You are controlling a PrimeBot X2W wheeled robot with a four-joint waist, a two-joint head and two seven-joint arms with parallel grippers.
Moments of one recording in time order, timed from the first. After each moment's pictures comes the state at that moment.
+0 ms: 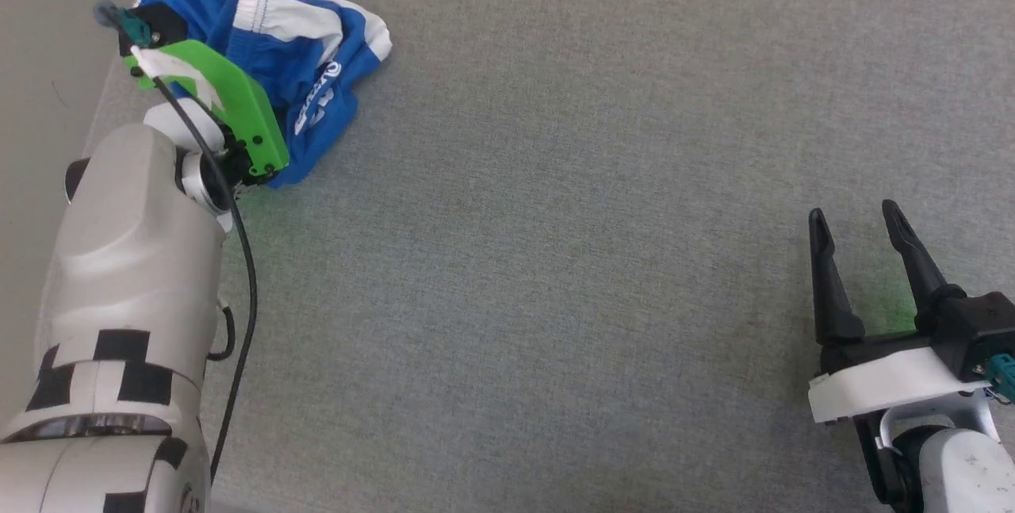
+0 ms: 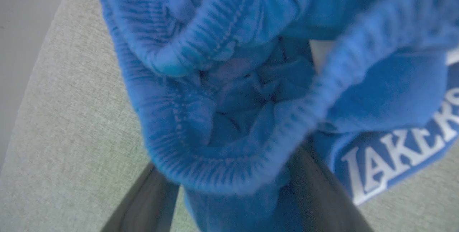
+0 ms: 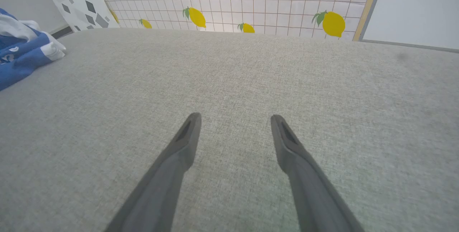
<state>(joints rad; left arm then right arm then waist) -1.01 0.20 -0.04 1.03 -0.36 -0.01 0.52 -0.07 -0.05 -0.07 -0.08 0.02 0.13 -0.11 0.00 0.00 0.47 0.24</state>
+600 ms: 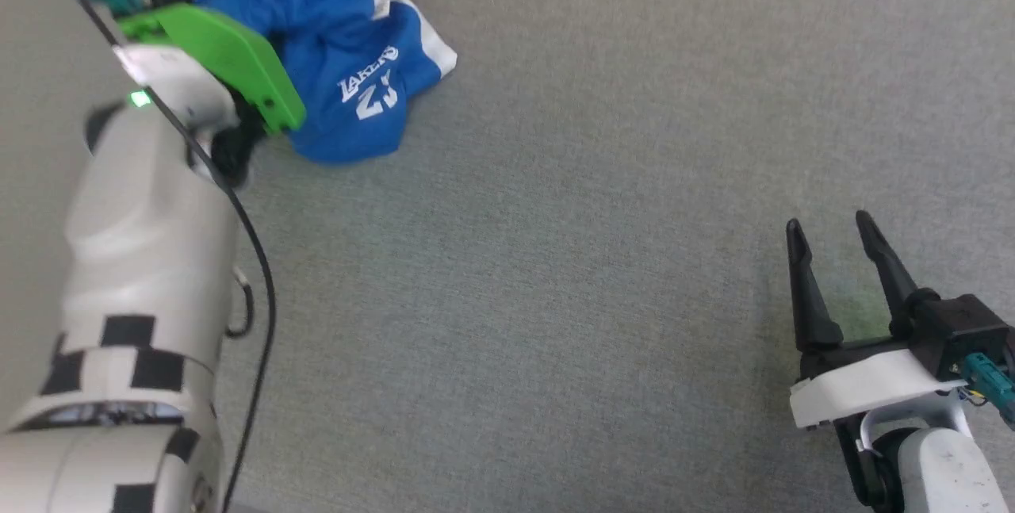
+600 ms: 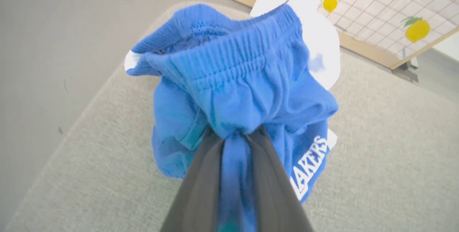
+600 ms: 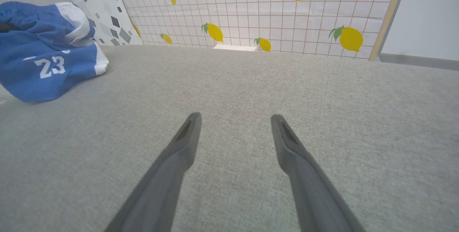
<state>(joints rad) -1.04 0.17 -0.02 0.97 -0.43 -0.10 0.25 -0.08 -0.05 -0.04 -0.01 0.05 0.13 -0.13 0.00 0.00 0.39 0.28</state>
